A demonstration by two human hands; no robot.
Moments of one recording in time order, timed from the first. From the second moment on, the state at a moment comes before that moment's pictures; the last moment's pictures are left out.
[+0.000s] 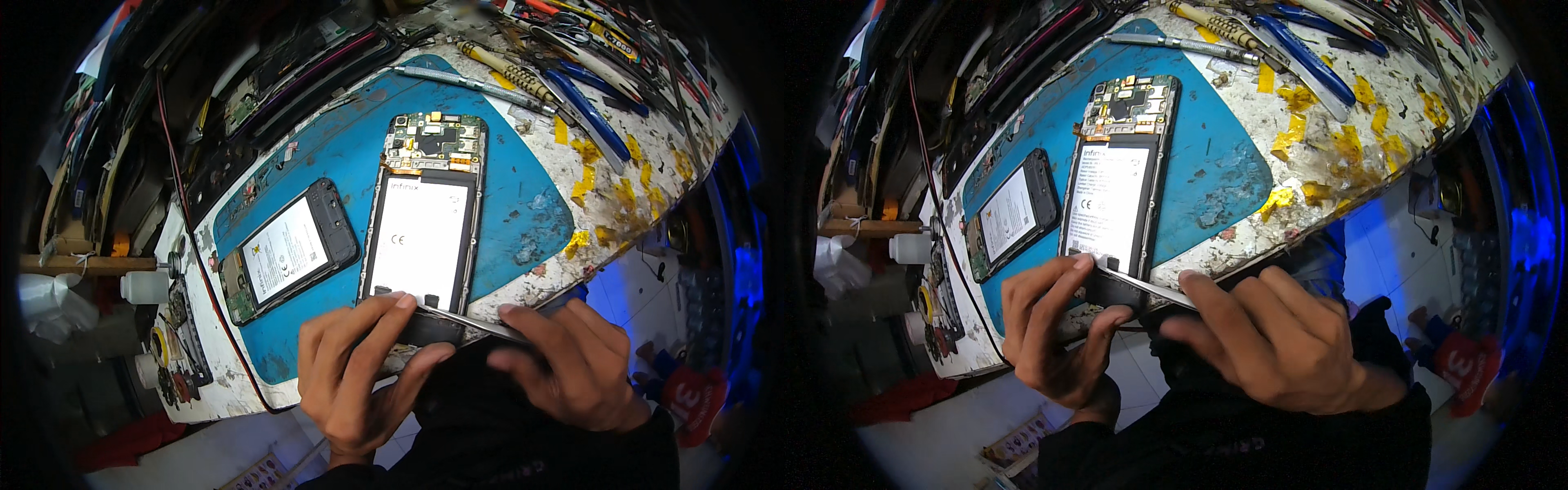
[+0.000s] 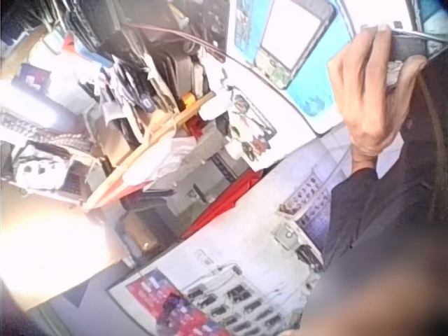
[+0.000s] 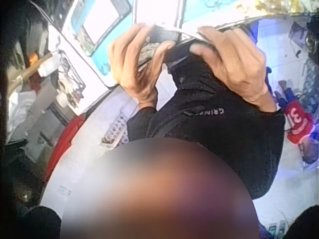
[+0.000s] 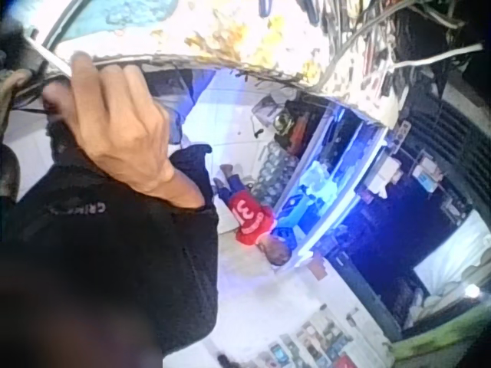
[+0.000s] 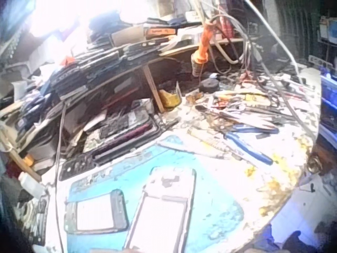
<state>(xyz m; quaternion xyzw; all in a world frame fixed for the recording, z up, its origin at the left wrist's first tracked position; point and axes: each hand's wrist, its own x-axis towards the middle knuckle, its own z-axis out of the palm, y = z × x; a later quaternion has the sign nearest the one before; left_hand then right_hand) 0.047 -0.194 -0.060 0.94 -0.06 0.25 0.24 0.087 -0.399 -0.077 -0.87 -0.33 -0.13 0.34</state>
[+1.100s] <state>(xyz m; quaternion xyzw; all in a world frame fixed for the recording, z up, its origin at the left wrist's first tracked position) -0.024 -0.176 -0.103 0.77 -0.05 -0.04 0.64 0.098 -0.430 -0.074 -0.75 -0.60 0.03 0.26</state>
